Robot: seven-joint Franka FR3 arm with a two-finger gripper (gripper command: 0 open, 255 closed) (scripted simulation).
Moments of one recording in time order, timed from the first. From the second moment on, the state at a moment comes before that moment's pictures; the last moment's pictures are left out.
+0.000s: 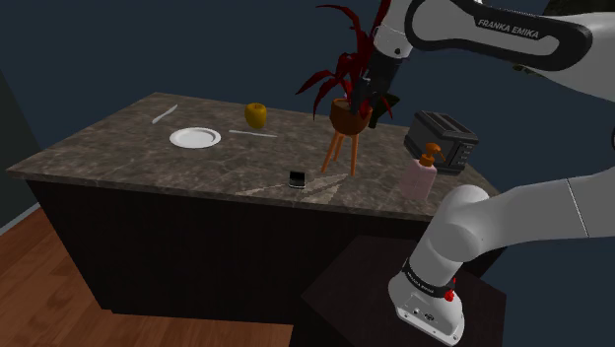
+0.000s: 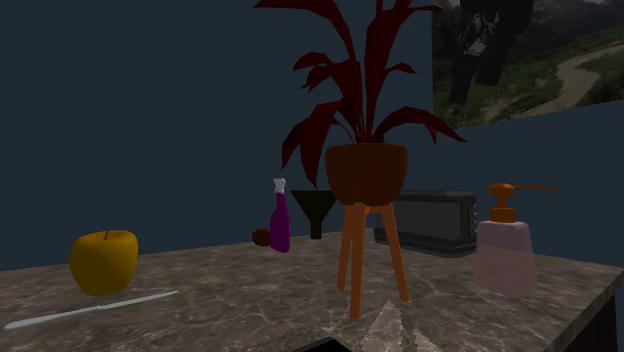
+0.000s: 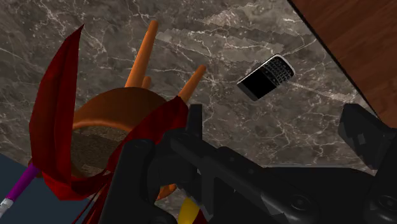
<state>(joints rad) 0.01 -0.82 -0.02 -2.30 -0.12 1.71 0.06</state>
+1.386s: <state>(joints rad) -0.13 -0.37 0.19 -2.51 -0.11 2.31 0.68</state>
